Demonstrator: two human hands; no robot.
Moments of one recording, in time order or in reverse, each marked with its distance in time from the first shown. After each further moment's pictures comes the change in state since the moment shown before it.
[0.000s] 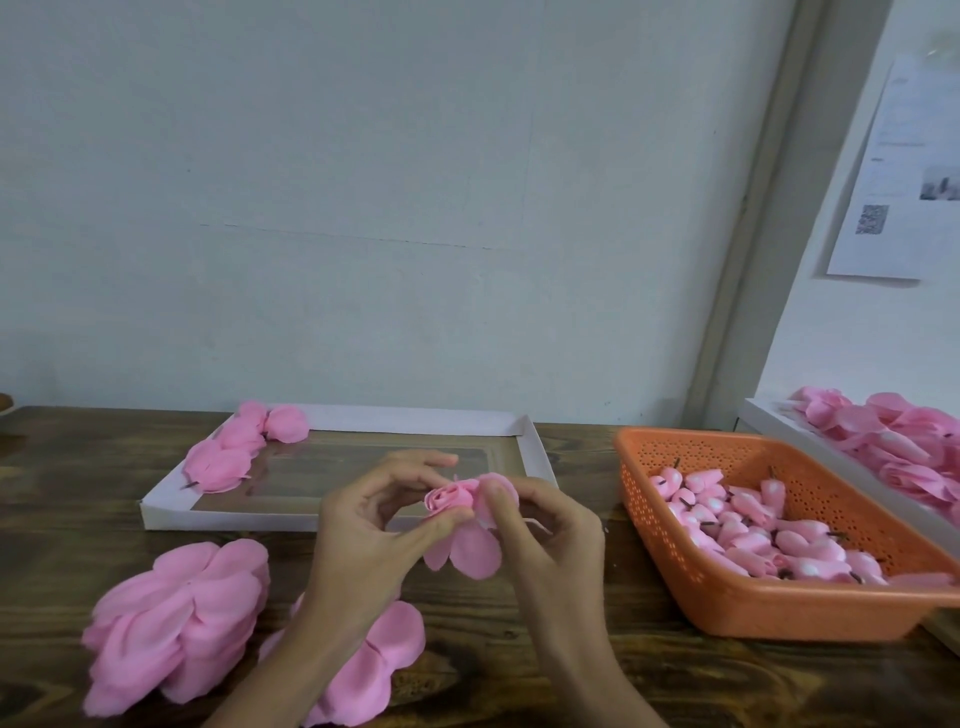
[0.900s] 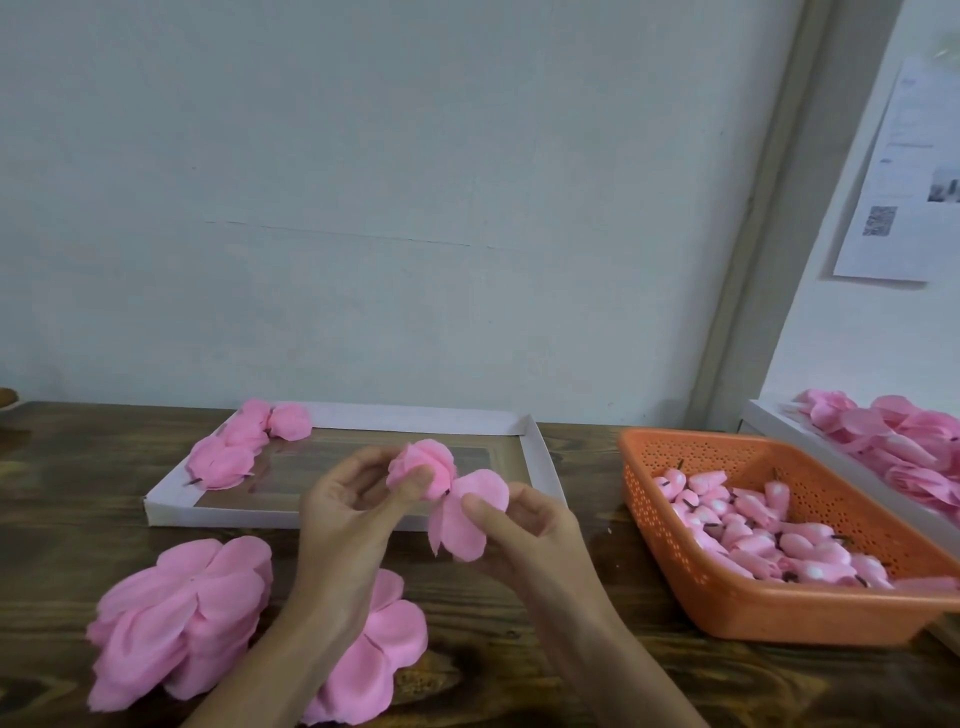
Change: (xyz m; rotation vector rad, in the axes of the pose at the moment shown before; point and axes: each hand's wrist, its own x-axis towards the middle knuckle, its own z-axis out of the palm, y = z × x) left_hand 0.007 -0.011 -0.007 -0.225 0.207 -0.231; right_hand 0.006 -0.012 -0.001 0.301 -0.238 0.489
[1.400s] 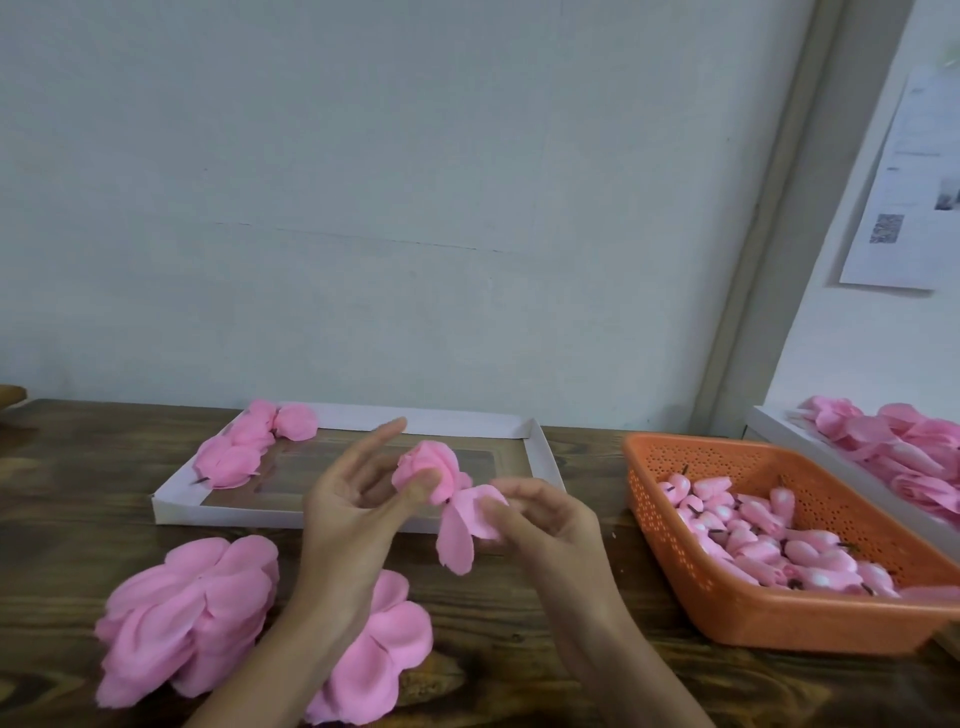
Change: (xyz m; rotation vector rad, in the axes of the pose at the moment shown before) left_hand 0.002 0.003 0.000 -0.058 -0.006 0.017; right_hand 0.003 -0.002 -0.006 -0.069 0.062 -0.093
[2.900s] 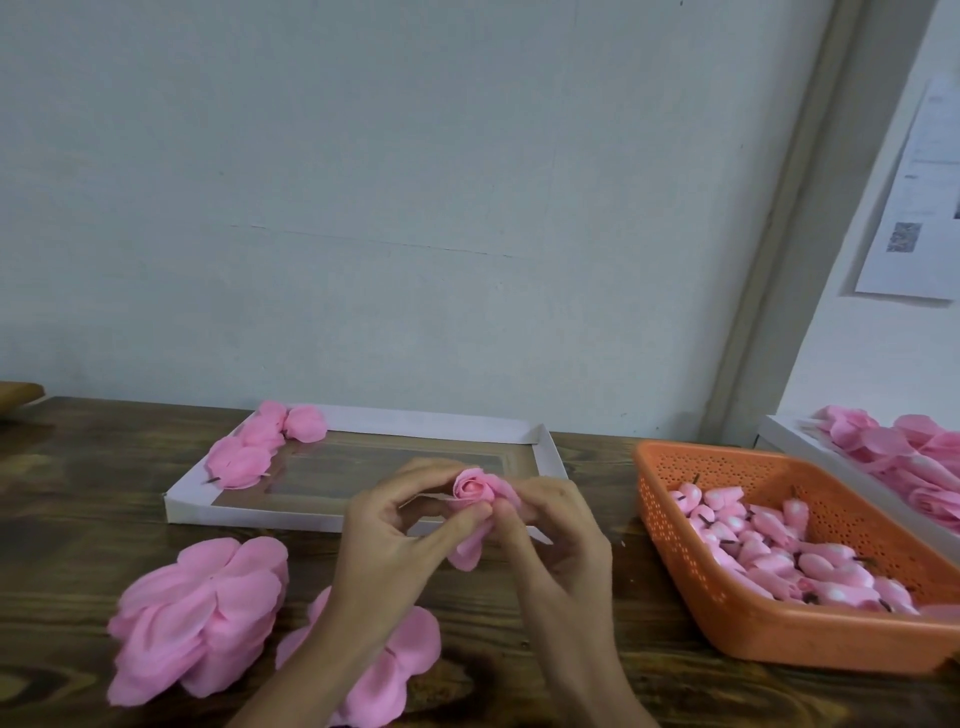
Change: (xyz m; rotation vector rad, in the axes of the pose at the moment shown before) left_hand -0.016 0.008 0.012 0.263 -0.214 0.217; right_hand -0.008 0.018 0.010 -0.261 0.129 -0.582
